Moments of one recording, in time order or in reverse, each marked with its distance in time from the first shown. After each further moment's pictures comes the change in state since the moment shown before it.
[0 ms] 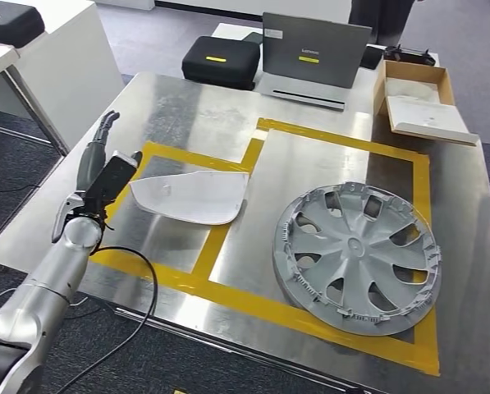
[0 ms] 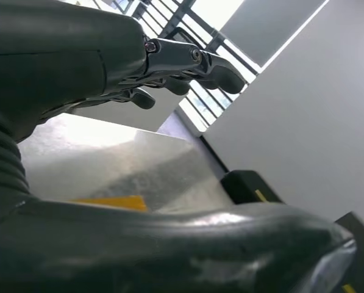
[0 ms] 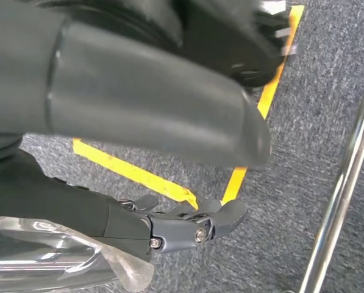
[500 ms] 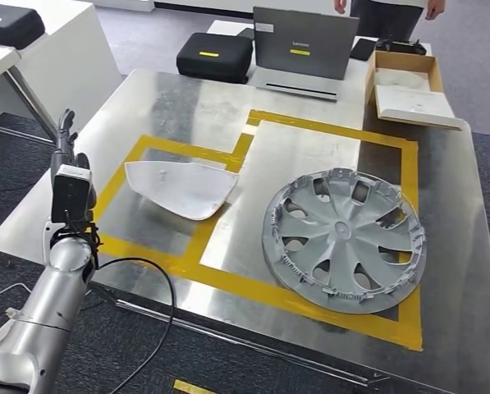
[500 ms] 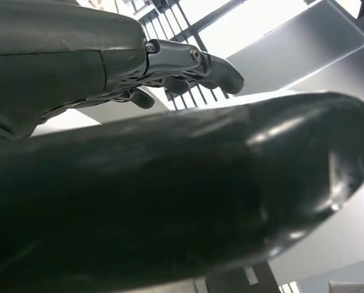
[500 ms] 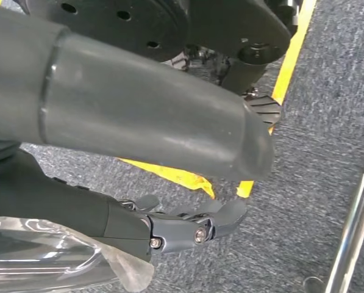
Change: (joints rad) left arm 0.176 -0.025 0.085 -0.314 0.156 0.091 -0.054; right arm 0.009 0.000 0.000 0.000 -0.001 -0.016 -0.003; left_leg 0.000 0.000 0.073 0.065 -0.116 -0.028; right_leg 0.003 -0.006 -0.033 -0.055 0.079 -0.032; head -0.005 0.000
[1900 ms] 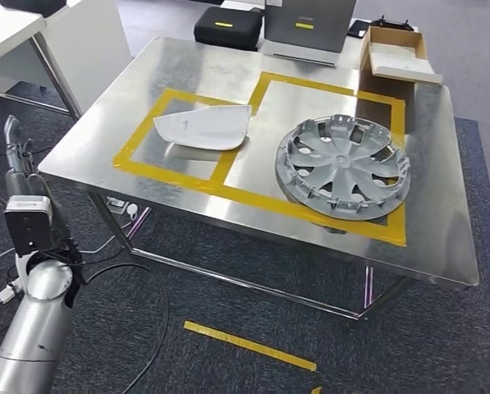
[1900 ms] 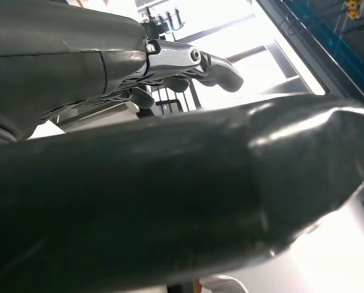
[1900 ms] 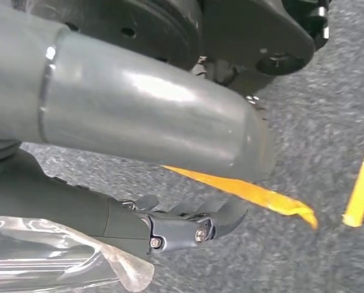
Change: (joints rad) left arm 0.158 -0.004 0.026 -0.262 0.035 0.058 -0.036; right arm 0.007 -0.002 -0.004 -0.001 -0.017 -0.016 0.001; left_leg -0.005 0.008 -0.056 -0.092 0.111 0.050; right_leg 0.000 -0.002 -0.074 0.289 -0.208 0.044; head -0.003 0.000
